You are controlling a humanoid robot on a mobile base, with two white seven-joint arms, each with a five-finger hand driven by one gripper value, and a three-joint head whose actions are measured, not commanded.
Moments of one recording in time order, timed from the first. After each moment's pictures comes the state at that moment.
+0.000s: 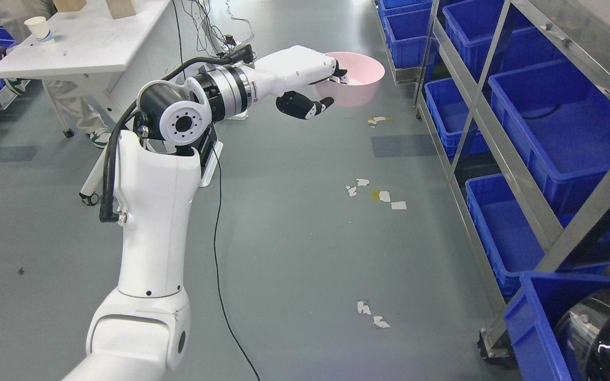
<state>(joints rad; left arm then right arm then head) -0.72 0.00 -0.07 -1.55 -0.82 -0.39 -1.04 0.00 0.00 0.05 0.00 0.05 -0.08 -0.03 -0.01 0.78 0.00</state>
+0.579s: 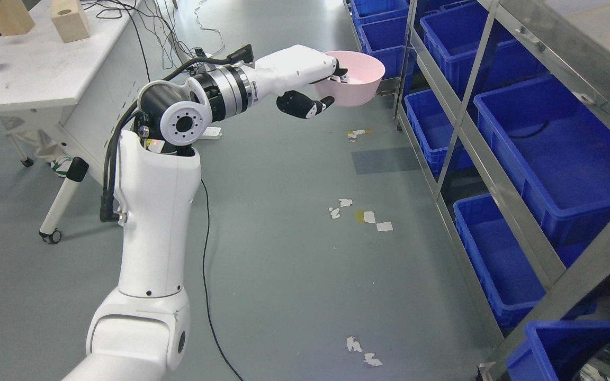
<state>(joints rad) -0.72 0.00 -0.07 -1.55 -0.82 -0.39 -1.03 0.00 0.00 0.05 0.00 0.05 -0.08 -0.03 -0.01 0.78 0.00</state>
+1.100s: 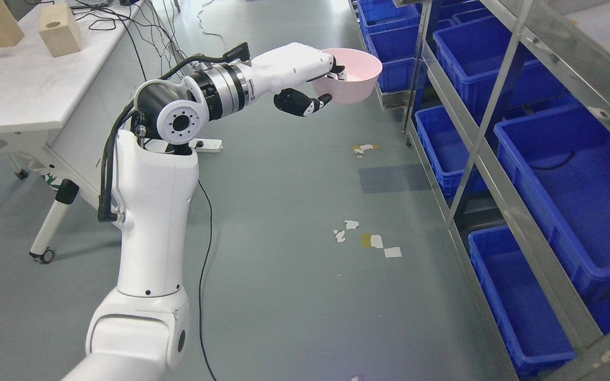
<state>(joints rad) -0.72 0.00 -0.06 -1.55 -0.82 -0.39 -1.03 0.00 0.00 0.05 0.00 0.05 -0.08 -0.03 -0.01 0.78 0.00</state>
